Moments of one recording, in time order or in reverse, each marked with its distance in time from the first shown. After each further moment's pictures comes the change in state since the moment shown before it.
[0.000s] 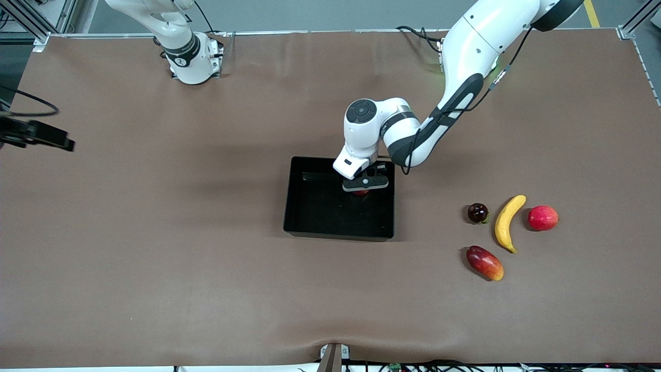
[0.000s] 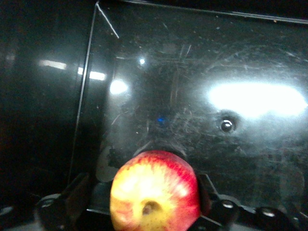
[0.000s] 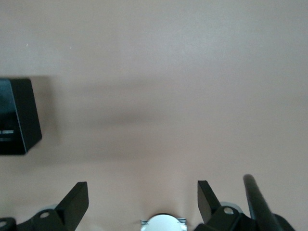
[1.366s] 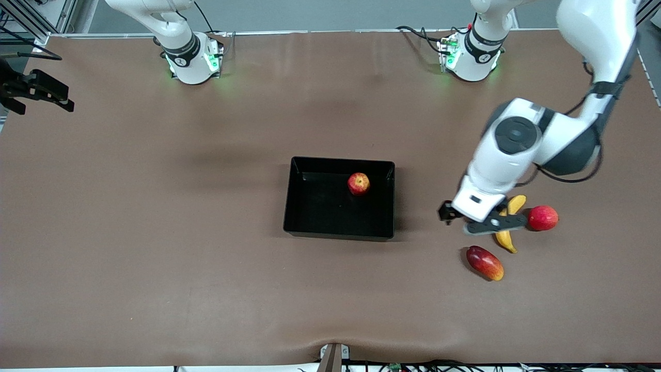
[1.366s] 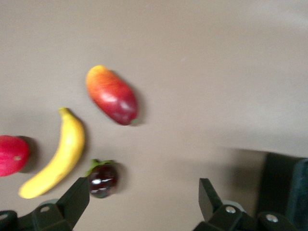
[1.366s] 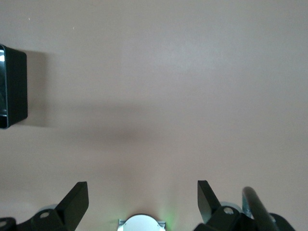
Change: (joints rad) left arm 0.658 -0.213 -0.237 0.067 -0.177 -0.251 0.646; right arm 0.026 -0.334 0.027 -0.445 -0.066 0.213 -0.067
